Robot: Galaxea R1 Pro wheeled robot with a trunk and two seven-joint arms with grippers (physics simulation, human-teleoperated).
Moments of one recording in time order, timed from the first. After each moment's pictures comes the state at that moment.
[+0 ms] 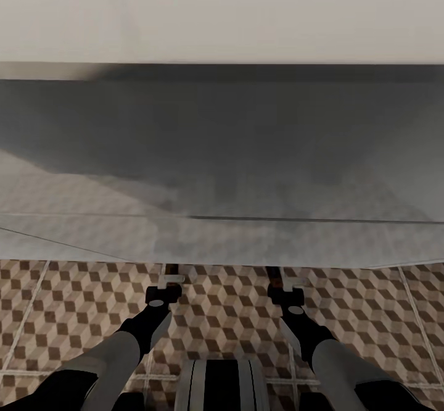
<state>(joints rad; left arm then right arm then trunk) -0.80 -0.11 -0.06 -0.24 -0.04 -0.04 0.30 -0.76 0.08 0.08 -0.27 0.00 -0.14 -0.28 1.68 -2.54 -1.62</state>
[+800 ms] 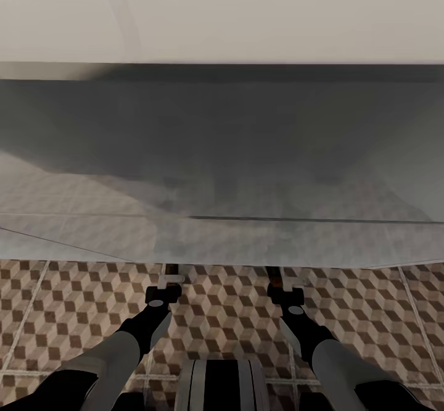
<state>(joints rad) -0.80 -0.11 -0.06 -0.24 -0.04 -0.04 0.30 -0.76 0.08 0.08 -0.27 0.00 -0.14 -0.28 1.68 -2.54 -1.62</state>
